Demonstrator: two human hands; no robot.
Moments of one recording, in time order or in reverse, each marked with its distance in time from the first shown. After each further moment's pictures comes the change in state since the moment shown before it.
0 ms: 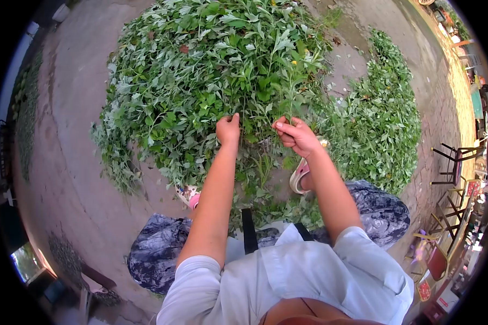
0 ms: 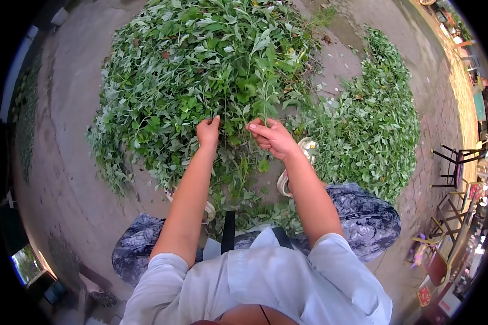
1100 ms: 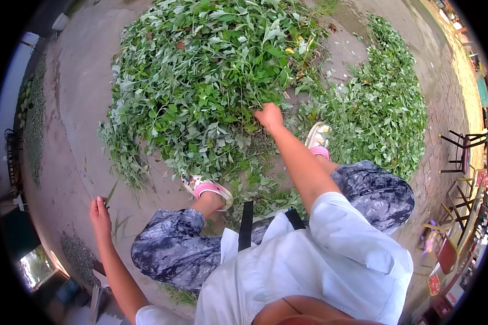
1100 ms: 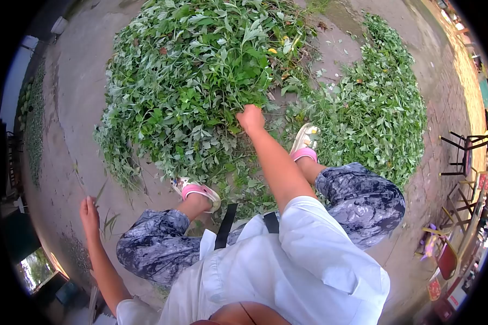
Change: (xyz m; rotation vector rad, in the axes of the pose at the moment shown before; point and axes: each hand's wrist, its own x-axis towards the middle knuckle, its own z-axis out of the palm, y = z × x) left_hand -0.121 -0.098 -0.431 0.258 0.369 0.301; right_hand 0.096 0.079 -0.013 -1.158 0.629 -0.113
